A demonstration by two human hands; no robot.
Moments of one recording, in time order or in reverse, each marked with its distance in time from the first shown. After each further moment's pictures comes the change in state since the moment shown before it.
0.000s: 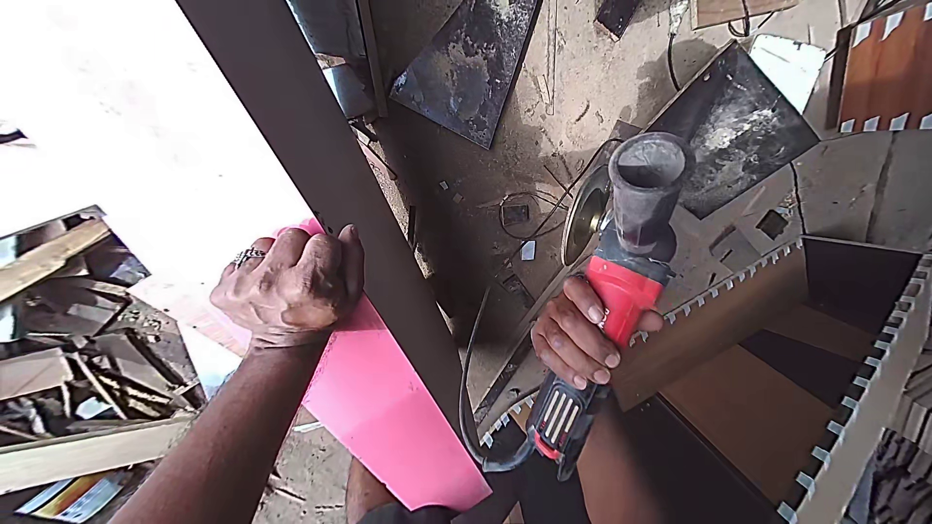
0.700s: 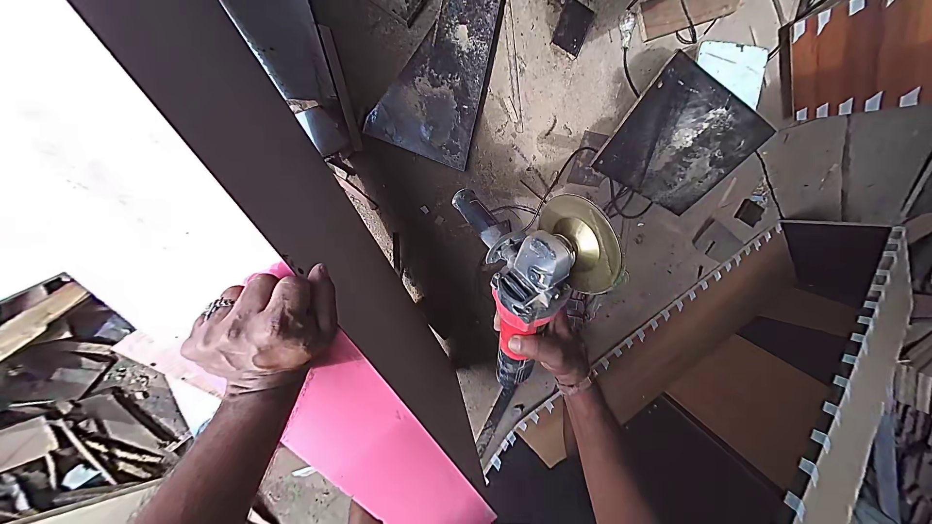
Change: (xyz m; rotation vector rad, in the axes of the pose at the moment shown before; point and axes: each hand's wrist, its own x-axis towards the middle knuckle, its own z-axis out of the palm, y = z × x) left_hand 0.002 0.002 0.001 0.025 0.012 -0.003; right_hand -0.032 0.003 -0.026 -1.139 0.545 -0.219
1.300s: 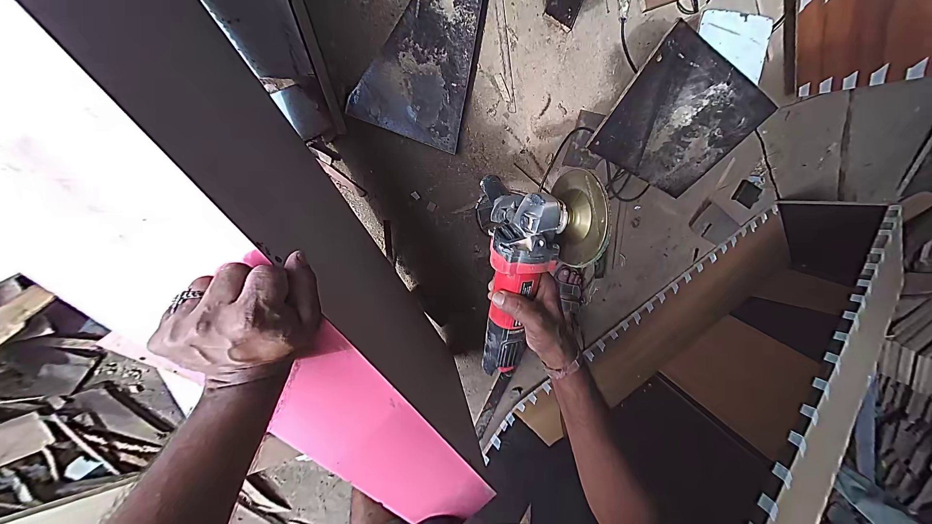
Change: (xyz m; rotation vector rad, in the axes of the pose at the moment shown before) left_hand -0.001 0.000 -0.001 0.005 -0.028 -0.019; right_hand 0.014 -0.002 0.020 -0.122 0.276 0.082
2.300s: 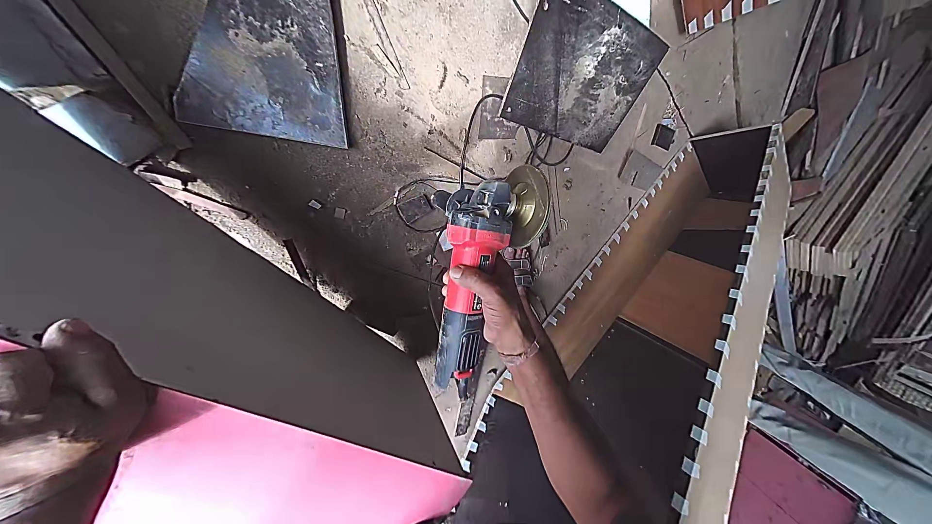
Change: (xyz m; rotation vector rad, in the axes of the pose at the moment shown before) left_hand -0.004 0.004 -0.004 -0.070 -0.286 -0.111; right_hand -0.009 -0.026 -0.042 0.175 0.313 0.223
